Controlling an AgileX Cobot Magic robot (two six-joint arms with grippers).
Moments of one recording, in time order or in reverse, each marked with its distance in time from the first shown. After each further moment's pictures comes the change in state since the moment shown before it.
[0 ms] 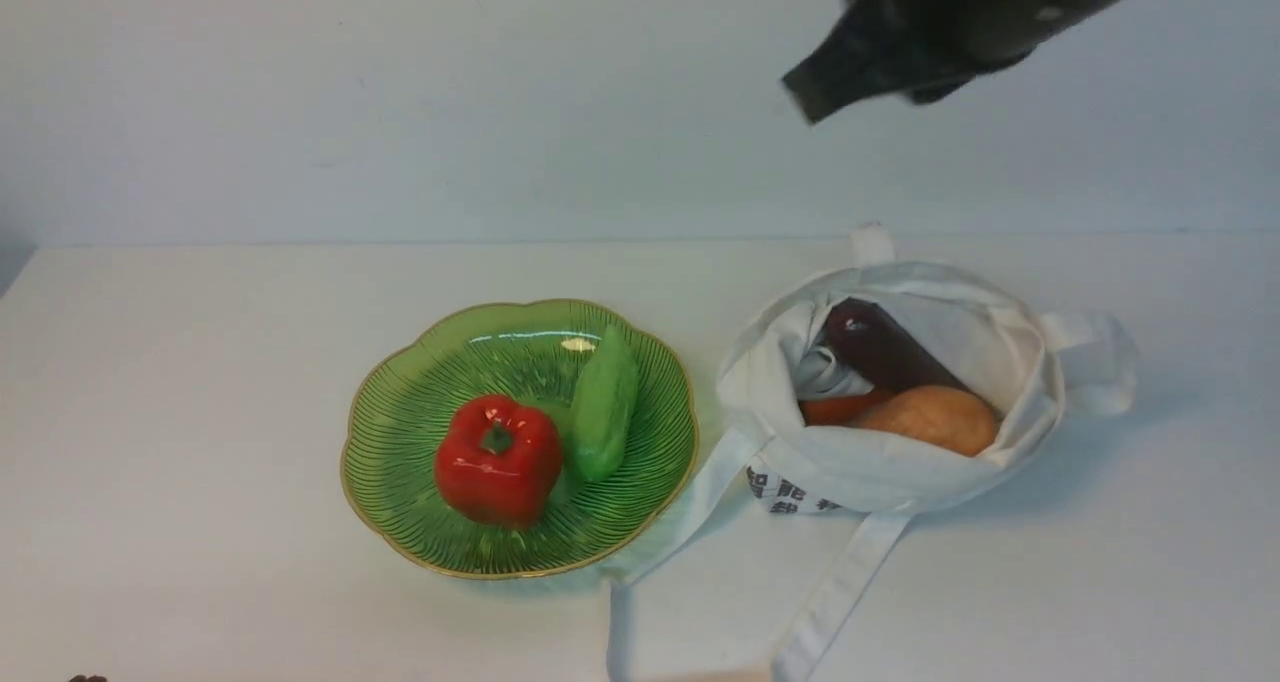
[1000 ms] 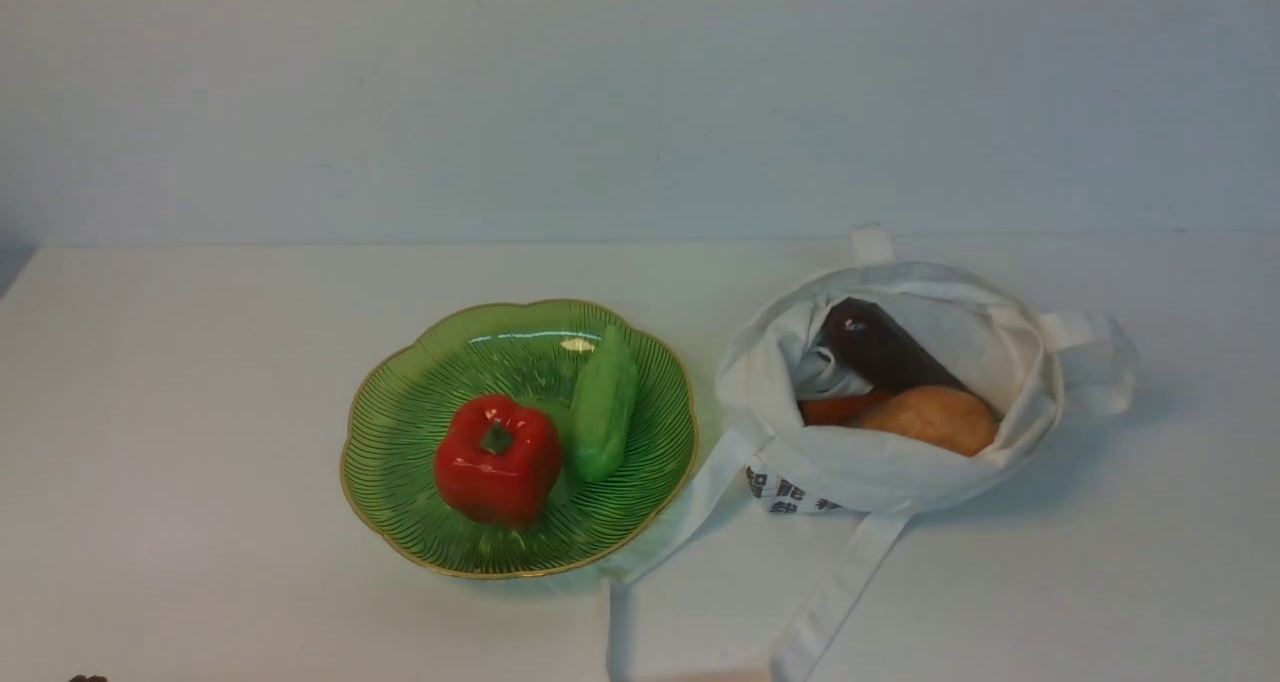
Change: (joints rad) right arm 0.000 -1.318 1.157 0.066 -0.531 0.331; left arm 0.000 0.000 0.000 0.000 0.000 0.000
